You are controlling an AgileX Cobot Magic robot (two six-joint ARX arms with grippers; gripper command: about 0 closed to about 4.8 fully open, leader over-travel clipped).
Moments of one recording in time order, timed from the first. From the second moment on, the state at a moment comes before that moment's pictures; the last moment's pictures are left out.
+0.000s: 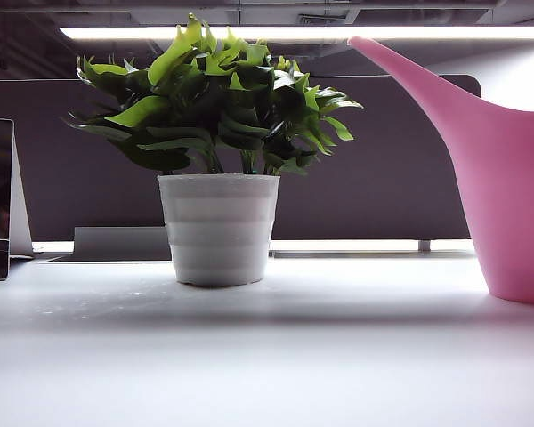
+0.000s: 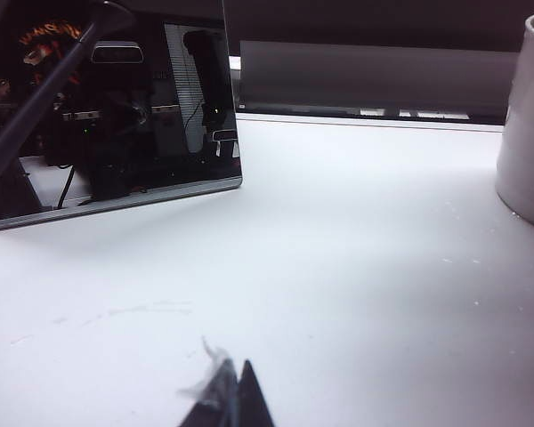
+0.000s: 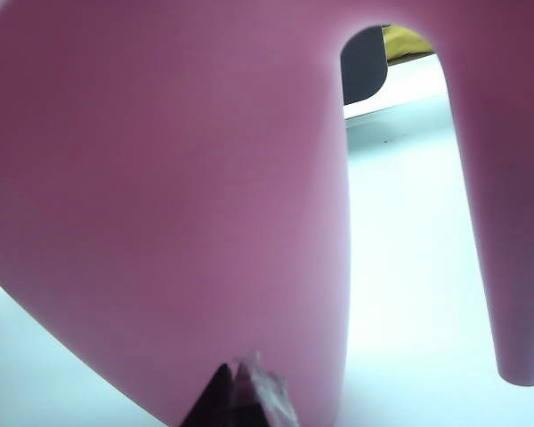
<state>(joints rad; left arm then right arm) 0.04 0.00 0.01 -0.17 -0.03 0.00 -0.24 1.45 0.03 1.39 -0.38 0.29</state>
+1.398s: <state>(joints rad) 0.04 0.00 0.01 -0.04 -0.03 0.00 -0.24 1.45 0.03 1.37 -0.38 0.29</state>
